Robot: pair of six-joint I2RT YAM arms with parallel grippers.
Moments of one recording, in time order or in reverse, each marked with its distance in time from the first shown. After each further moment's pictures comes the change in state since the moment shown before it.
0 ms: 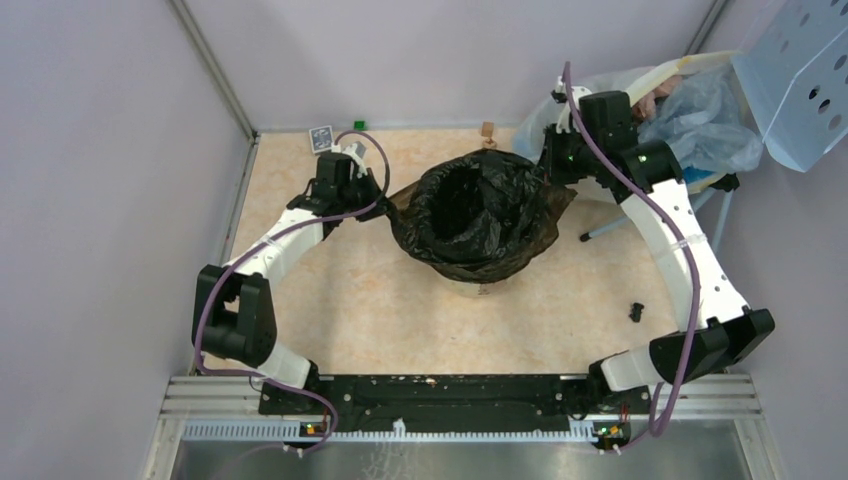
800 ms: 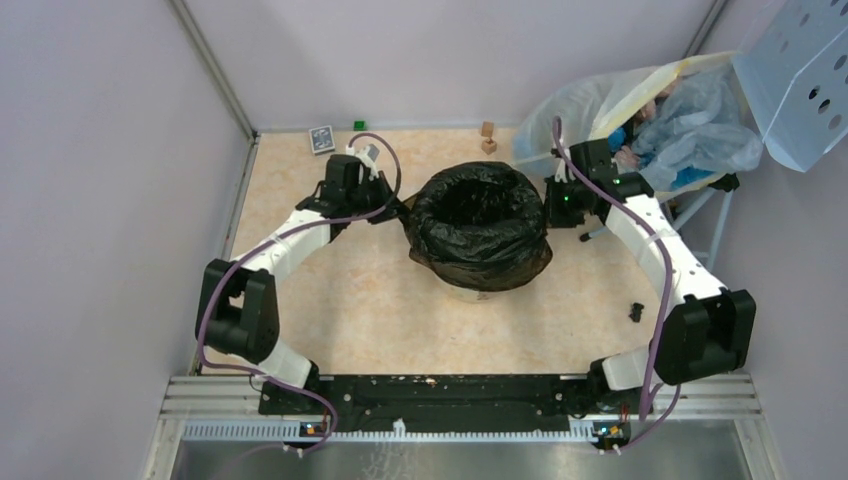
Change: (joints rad) left arm -0.037 0.027 -0.008 0.061 0.093 -0.027; right arm -0.111 -0.009 -0.394 0.094 -0.063 0.018
